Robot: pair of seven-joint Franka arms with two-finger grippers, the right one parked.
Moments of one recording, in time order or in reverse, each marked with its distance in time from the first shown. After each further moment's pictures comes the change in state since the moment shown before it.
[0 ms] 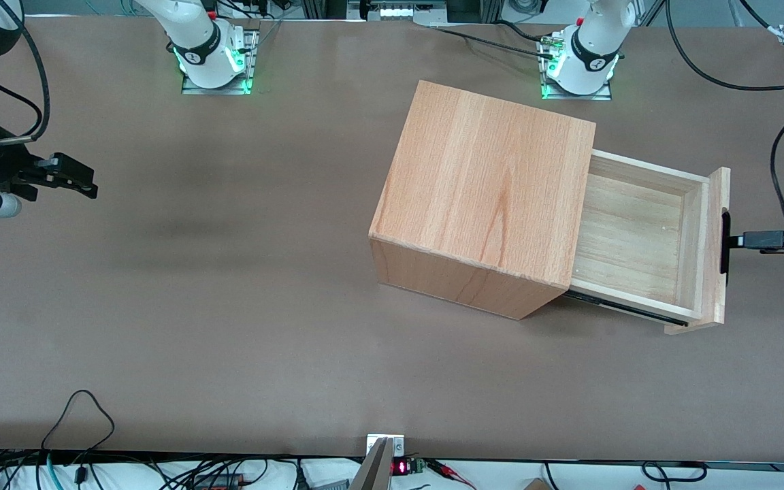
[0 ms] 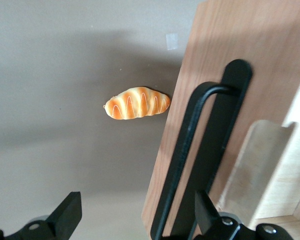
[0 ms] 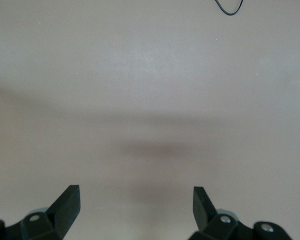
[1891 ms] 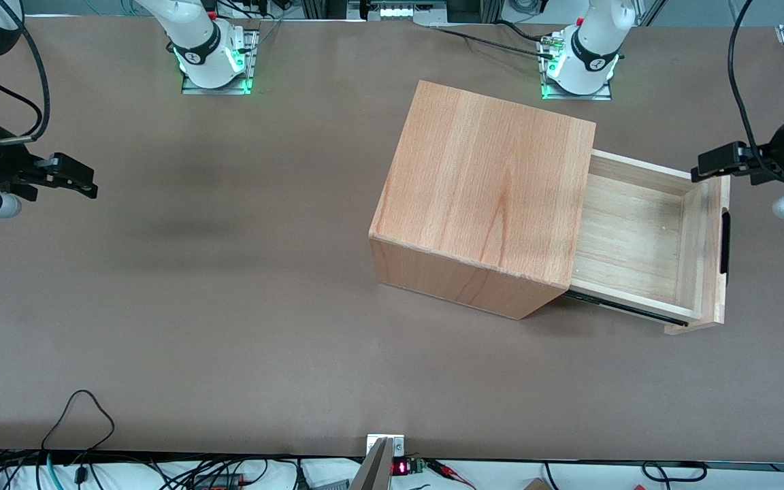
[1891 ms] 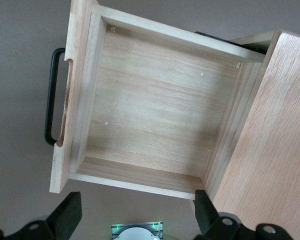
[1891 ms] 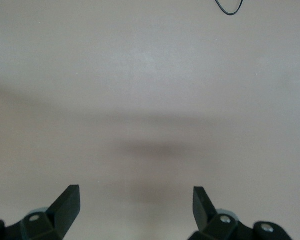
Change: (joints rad) arm -0.337 -0.342 -0.018 -0.025 0.148 -0.143 -0.422
